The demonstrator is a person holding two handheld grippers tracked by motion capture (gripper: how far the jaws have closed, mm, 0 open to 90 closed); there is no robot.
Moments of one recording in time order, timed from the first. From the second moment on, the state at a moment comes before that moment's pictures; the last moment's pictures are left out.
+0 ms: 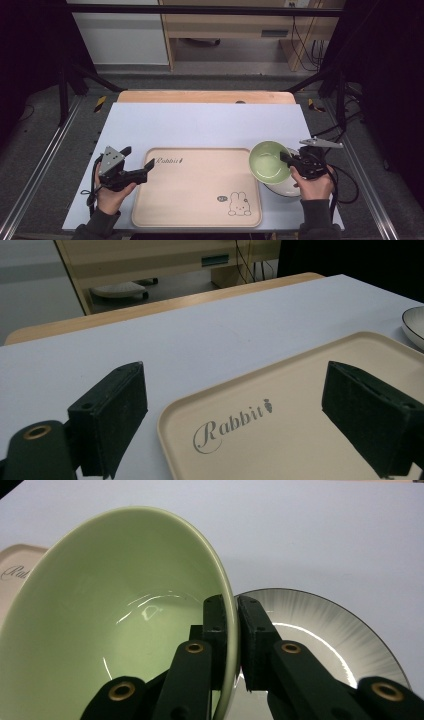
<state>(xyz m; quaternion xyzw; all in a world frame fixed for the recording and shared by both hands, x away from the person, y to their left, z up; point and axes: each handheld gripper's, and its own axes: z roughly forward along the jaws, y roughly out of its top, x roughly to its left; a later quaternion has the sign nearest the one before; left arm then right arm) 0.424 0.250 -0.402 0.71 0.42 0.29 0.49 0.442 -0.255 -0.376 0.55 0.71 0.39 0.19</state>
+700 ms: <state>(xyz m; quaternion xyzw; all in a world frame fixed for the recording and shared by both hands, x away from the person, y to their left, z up) 0.424 0.251 -0.402 0.71 0.42 0.29 0.49 0.445 -0.226 -0.368 0.52 0.73 0.41 0.18</state>
